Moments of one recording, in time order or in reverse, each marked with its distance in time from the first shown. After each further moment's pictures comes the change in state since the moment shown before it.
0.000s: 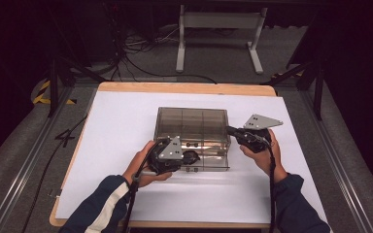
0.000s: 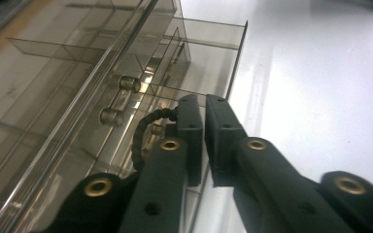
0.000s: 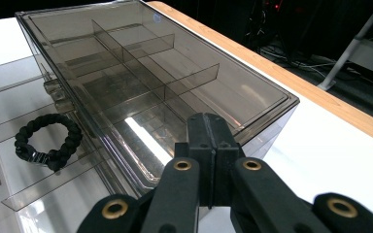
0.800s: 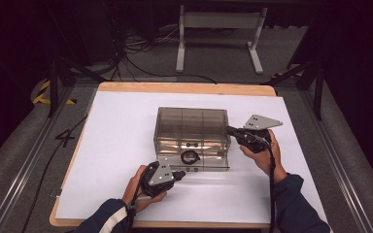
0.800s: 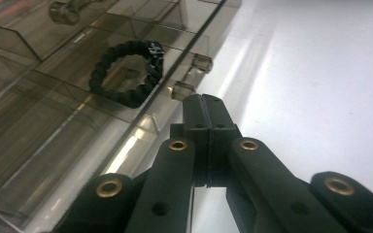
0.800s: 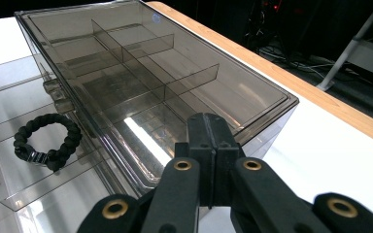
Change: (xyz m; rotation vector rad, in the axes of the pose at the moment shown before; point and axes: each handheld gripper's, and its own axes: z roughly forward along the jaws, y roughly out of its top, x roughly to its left) left arm -0.036 -0.056 0.017 -0.065 0.082 -0.128; right arm 0.001 0.000 0.000 -0.001 -0.004 -0.002
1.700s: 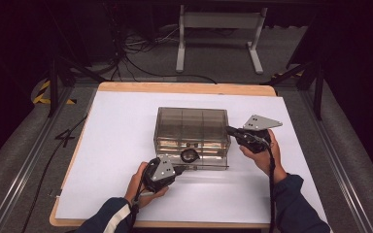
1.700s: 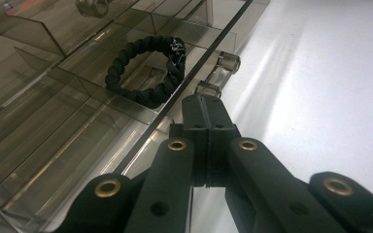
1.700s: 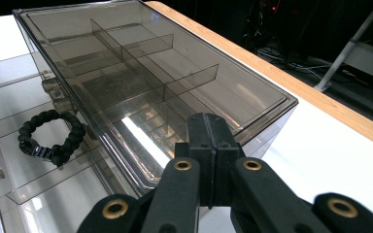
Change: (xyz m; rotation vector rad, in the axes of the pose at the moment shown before) left arm 0.008 -0.002 0.011 -0.010 0.054 -0.019; right arm 0.001 0.000 0.000 -0.001 -0.008 -0.010
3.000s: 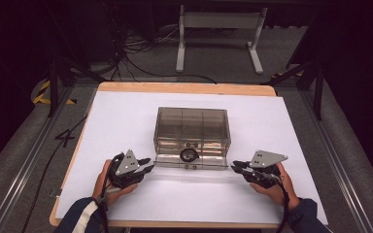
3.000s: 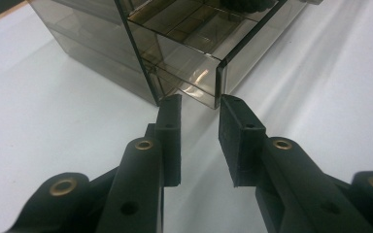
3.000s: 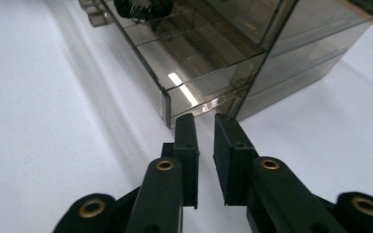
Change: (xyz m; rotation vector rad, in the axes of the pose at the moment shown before) left arm 0.049 -0.048 -0.057 0.046 0.093 -0.082; right arm 0.043 -0.070 -0.034 0.150 0.133 -0.074
